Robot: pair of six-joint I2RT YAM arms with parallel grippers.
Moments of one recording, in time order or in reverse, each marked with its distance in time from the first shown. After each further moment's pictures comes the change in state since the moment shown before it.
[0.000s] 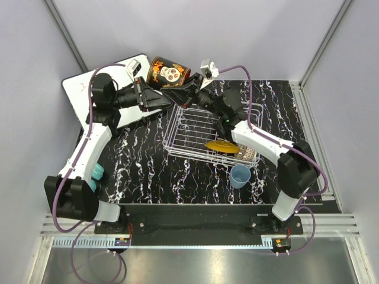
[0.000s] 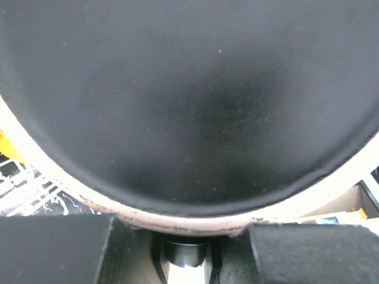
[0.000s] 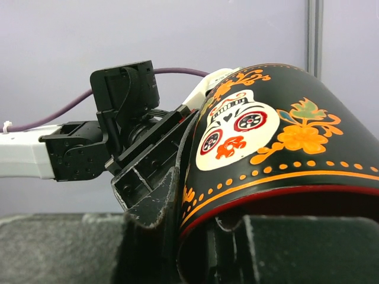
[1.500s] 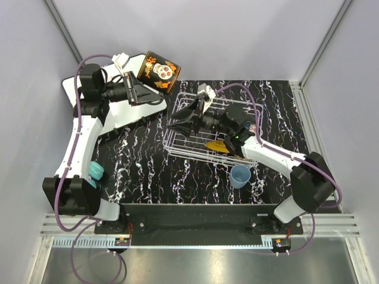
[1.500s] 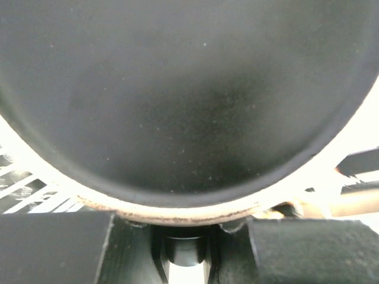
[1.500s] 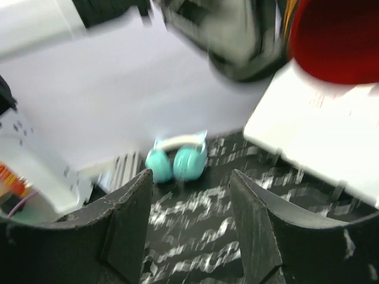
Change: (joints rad) left arm 0.111 0.036 0.171 -0.324 0.053 0.335; right arm 0.001 -0.181 -0.280 -0.132 -0.130 -0.049
